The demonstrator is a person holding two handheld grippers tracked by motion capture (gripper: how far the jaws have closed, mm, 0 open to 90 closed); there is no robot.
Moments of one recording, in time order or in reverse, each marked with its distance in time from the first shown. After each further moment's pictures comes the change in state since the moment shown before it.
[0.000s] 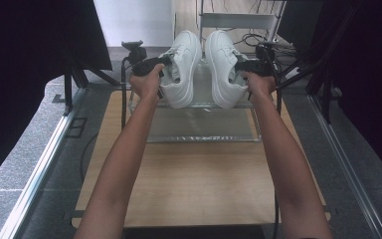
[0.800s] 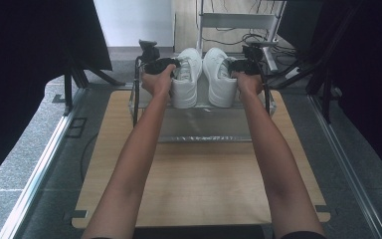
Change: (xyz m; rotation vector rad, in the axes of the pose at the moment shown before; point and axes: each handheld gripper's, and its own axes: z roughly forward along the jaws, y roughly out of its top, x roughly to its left) left arm -0.008 -0.005 0.039 0.091 0.092 0.001; right arm 0.018 -0.002 0.030 0.028 -0.112 -0.045
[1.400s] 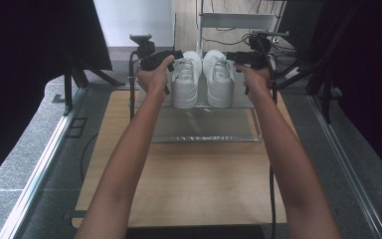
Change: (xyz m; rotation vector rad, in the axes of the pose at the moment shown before) left arm -0.018 0.009 -0.047 -0.063 -0.165 0.044; right arm 0.013 0.013 -0.058 -0.114 0.107 -0.097
